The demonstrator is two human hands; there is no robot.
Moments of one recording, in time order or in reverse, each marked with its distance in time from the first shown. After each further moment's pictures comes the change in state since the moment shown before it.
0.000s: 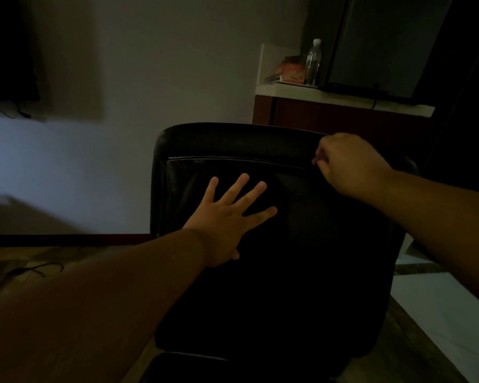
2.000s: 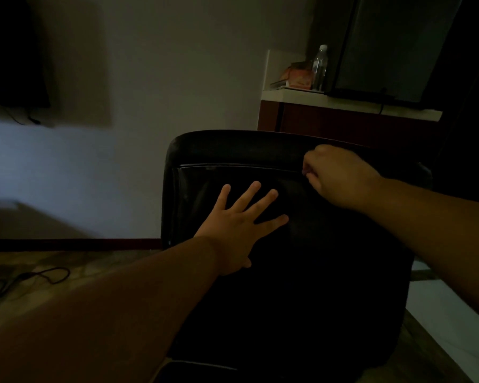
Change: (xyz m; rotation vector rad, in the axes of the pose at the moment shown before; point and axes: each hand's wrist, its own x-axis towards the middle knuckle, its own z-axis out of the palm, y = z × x) left_hand -0.001 -0.004 0.005 -0.021 0.043 0.021; right_hand 0.015 -0.019 0.010 -0.073 -0.012 -0.156
